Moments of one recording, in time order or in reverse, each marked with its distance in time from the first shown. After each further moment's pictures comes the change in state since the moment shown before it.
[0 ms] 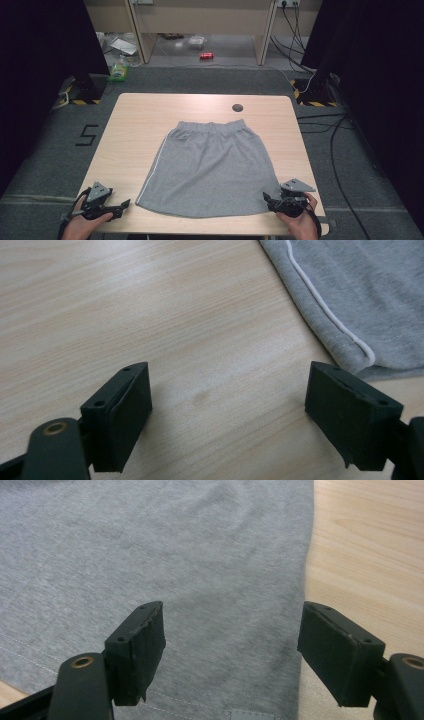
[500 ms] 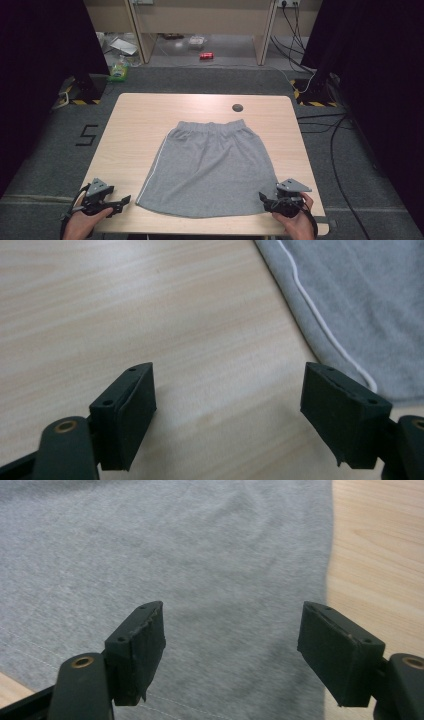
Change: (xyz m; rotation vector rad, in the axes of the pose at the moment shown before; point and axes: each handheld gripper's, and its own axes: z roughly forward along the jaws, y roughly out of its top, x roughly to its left) left arm 0.007 0.011 0.005 -0.020 -0.026 -0.066; right arm 0.010 0.005 0.002 -0.013 0.026 -0.022
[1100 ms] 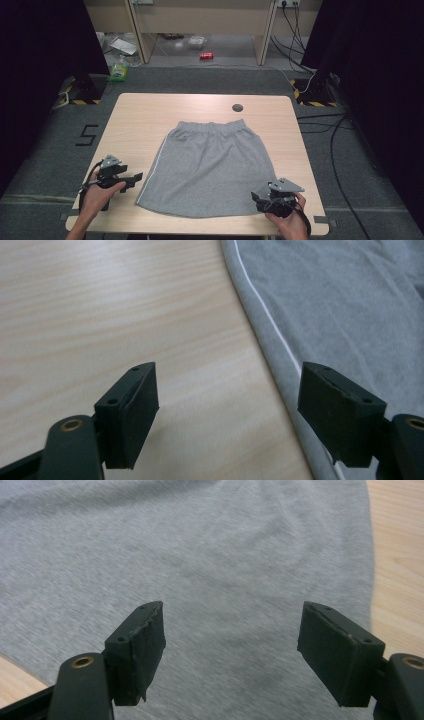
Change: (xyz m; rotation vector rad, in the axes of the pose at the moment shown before) left arm 0.007 0.066 0.046 -0.032 -0.053 -0.037; right arm 0.020 0.010 0.002 -0.029 0.039 -0.026
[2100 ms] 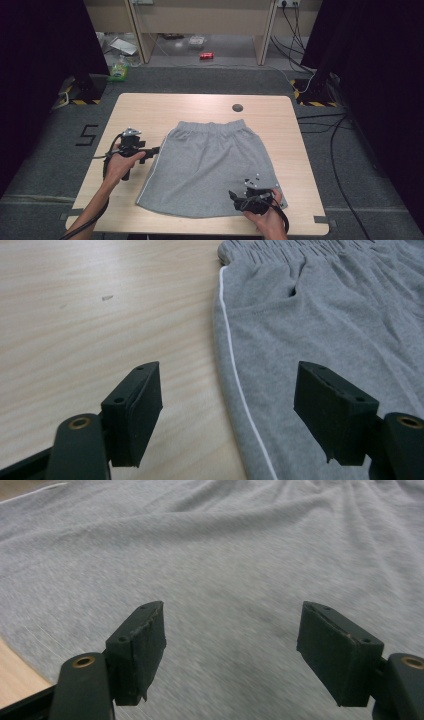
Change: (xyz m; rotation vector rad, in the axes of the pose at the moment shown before) left arm -0.003 0.079 0.063 0.004 -0.021 -0.015; right arm 0.052 0.028 0.028 -0.027 0.087 -0.070
